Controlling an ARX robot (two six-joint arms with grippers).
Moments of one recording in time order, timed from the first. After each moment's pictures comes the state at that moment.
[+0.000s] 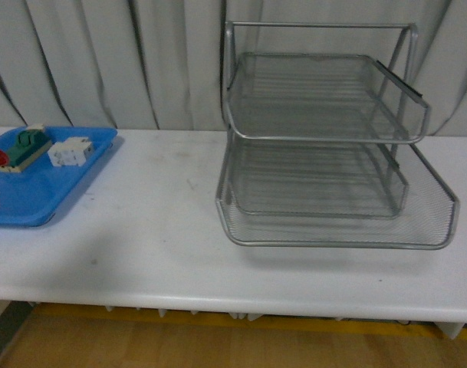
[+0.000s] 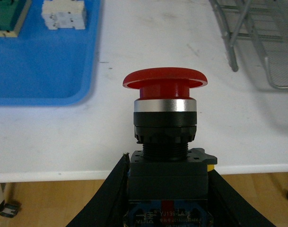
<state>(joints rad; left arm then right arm) 0.07 1.31 0.45 0.33 0.18 0.03 0.00 0.00 0.01 0.00 0.00 0.00</state>
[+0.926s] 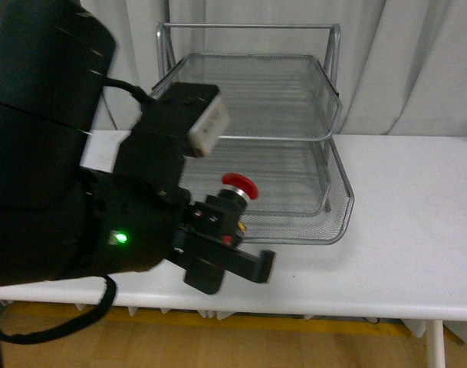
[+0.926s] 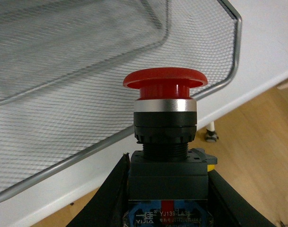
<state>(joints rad) -0.48 1.68 0.72 0.32 0.11 -0.03 0.00 0.00 0.01 0.00 0.00 0.00</state>
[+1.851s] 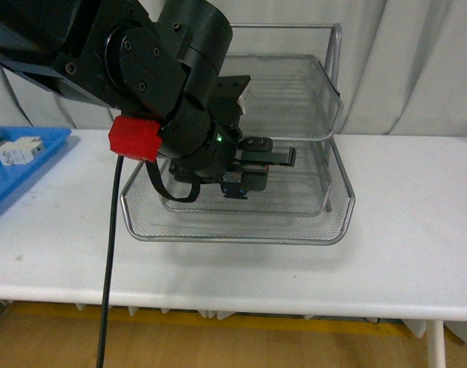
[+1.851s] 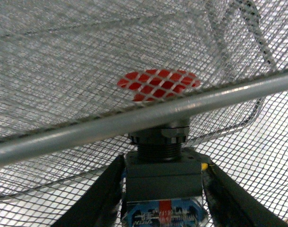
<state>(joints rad) -0.42 2.16 1.43 -0.04 0.06 -0.13 0.00 0.00 0.01 0.00 0.00 0.00</state>
